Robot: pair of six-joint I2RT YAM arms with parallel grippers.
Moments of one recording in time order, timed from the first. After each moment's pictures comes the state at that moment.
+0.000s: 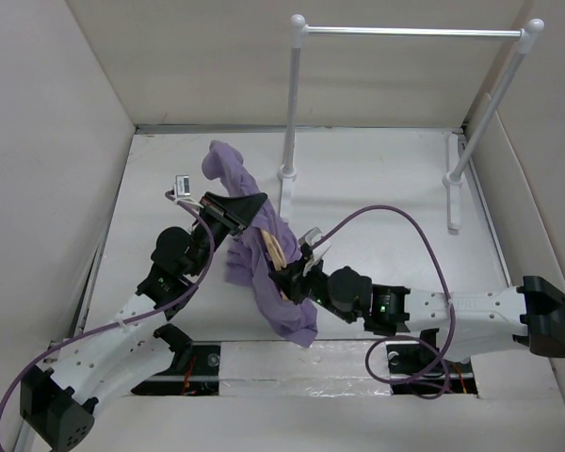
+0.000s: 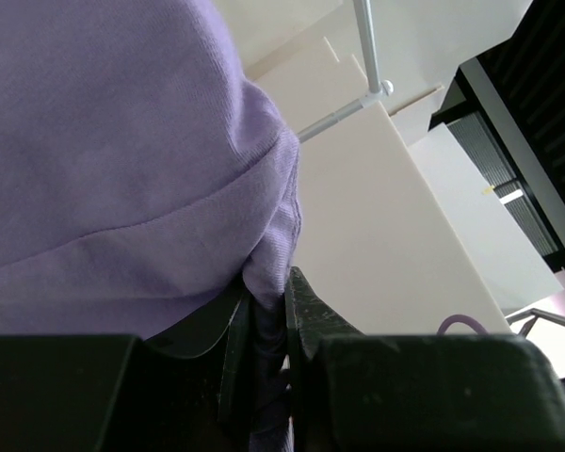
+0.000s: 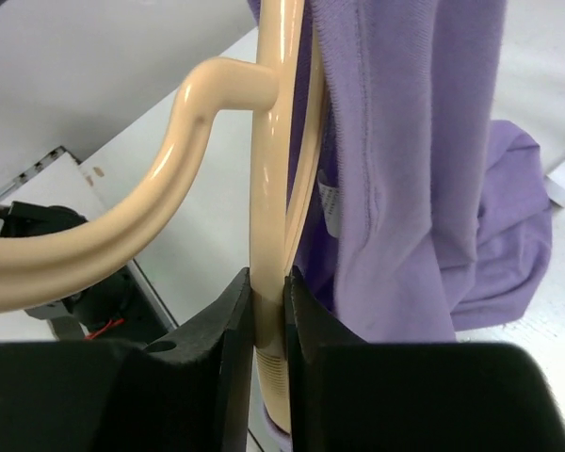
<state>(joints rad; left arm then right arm) -0.63 0.75 0.56 0.40 -0.04 -1.12 1.35 1.18 0.71 0.35 0.46 0.33</state>
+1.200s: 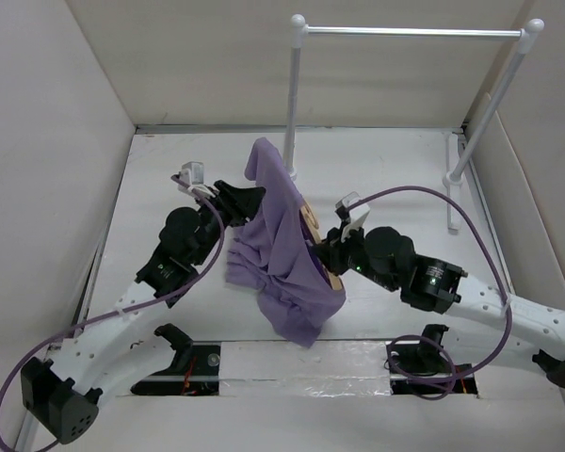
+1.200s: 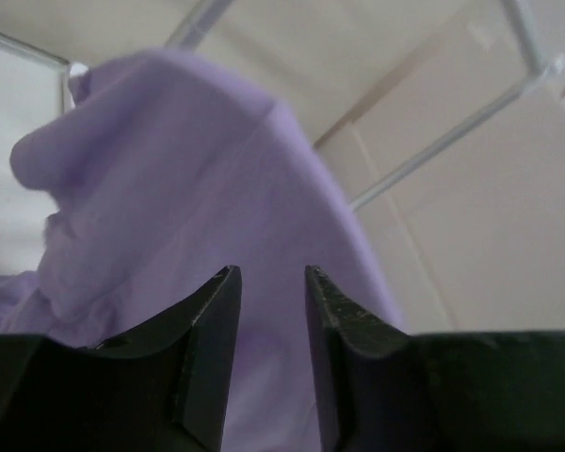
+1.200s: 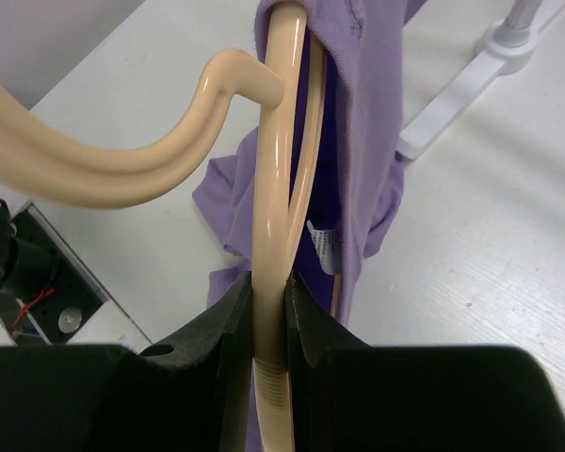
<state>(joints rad) -0.63 0.79 0.71 0.14 -0.20 -0.78 1.12 0.95 0.86 -0.21 0.32 0.31</state>
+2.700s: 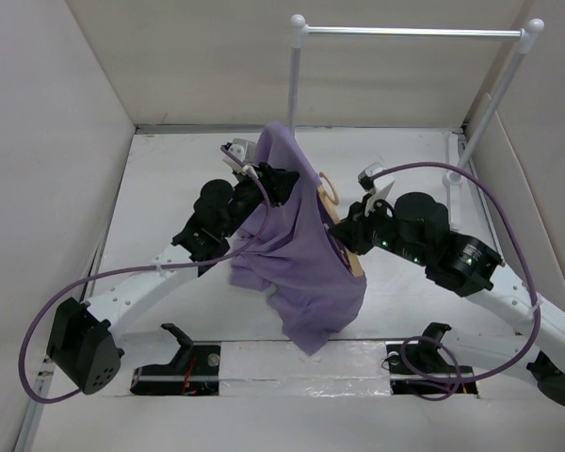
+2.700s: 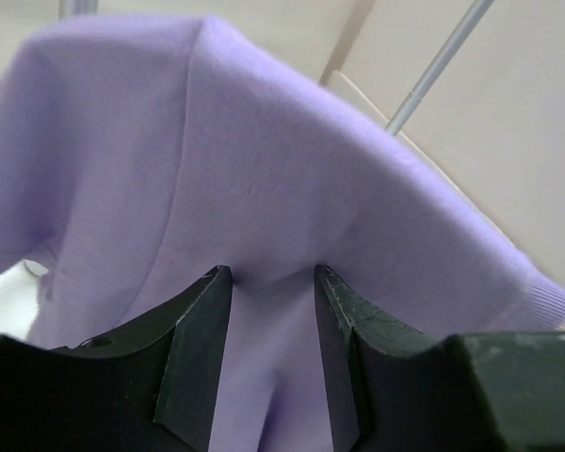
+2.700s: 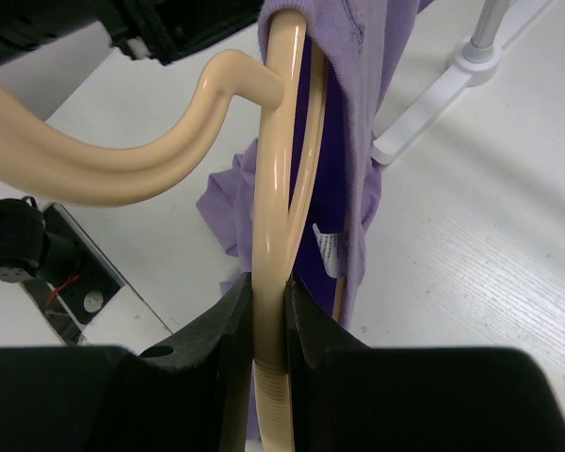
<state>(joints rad) -0.67 1.14 0.85 0.37 -0.02 -0.45 0.89 0.95 1.15 -0.53 0.04 0.27</state>
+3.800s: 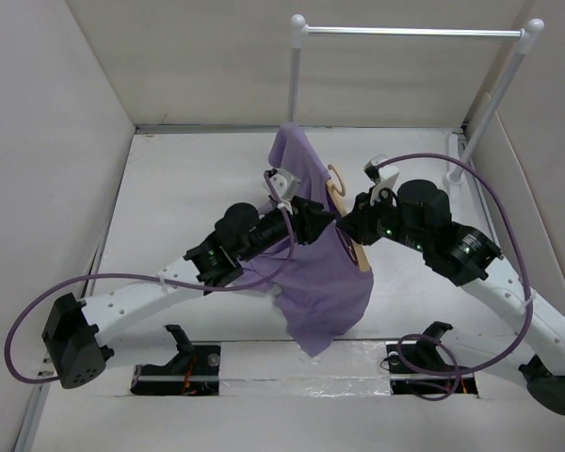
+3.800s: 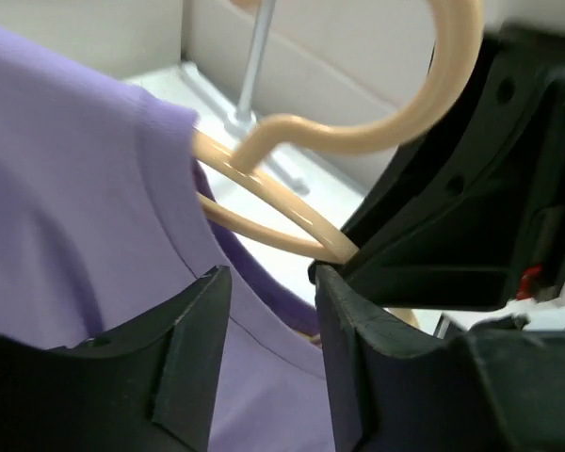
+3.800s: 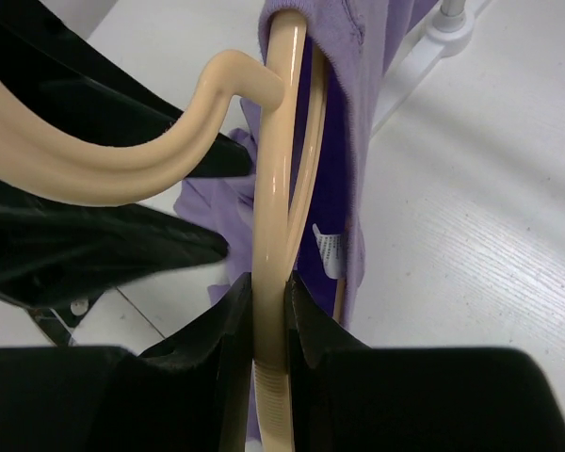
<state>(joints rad) -0.94 1.13 0.88 0.31 0.01 -0.33 0.74 0.97 1.16 -0.57 -0.07 0.27</state>
